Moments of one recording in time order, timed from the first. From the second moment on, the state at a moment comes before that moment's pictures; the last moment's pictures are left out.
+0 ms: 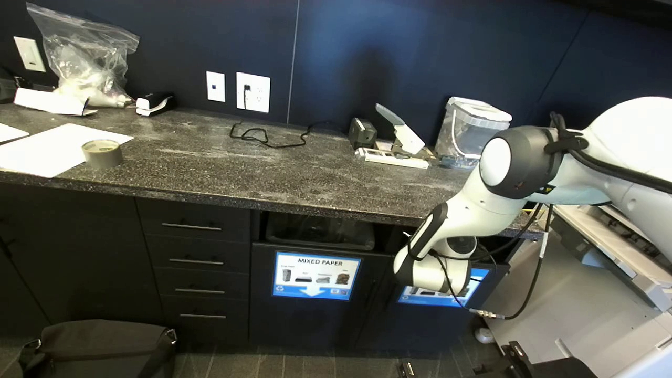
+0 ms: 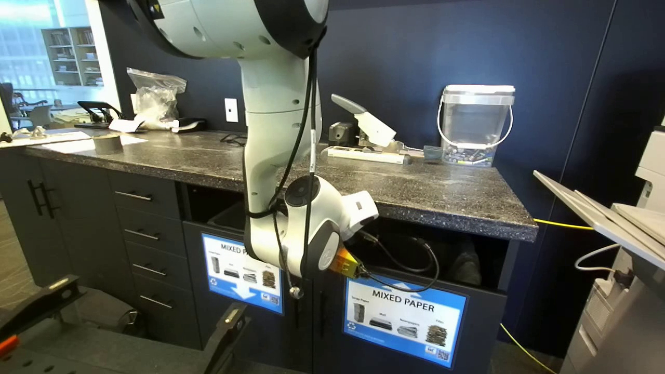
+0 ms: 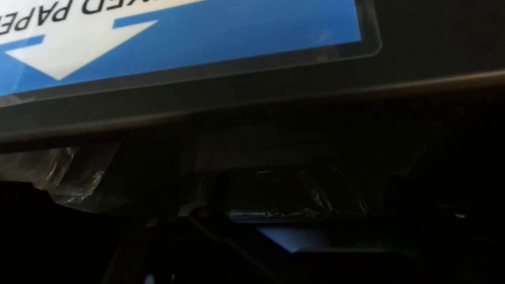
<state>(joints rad) -0.13 1.34 -0.07 -1.68 0.20 3.86 0.03</state>
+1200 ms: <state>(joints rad) -0.26 0.56 -0.02 -2.35 -0.28 3.20 -0.19</state>
